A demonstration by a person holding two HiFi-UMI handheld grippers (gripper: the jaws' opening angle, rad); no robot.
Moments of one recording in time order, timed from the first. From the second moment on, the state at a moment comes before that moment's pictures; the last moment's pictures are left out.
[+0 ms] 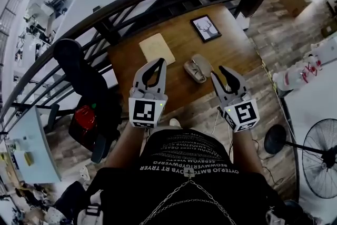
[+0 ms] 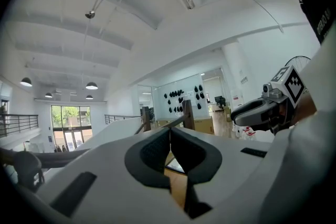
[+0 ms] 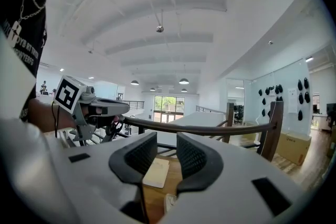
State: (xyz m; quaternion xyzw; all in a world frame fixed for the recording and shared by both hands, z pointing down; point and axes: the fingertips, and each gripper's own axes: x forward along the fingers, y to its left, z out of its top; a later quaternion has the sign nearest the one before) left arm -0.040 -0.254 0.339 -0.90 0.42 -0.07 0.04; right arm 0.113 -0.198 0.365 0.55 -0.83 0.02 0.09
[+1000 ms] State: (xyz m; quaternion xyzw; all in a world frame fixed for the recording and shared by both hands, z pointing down) left arm -0.073 -0.238 0.366 -0.90 0.42 -0.08 0.02; right arm 0.076 -0.206 0.375 0.53 -0.84 0.04 0.09
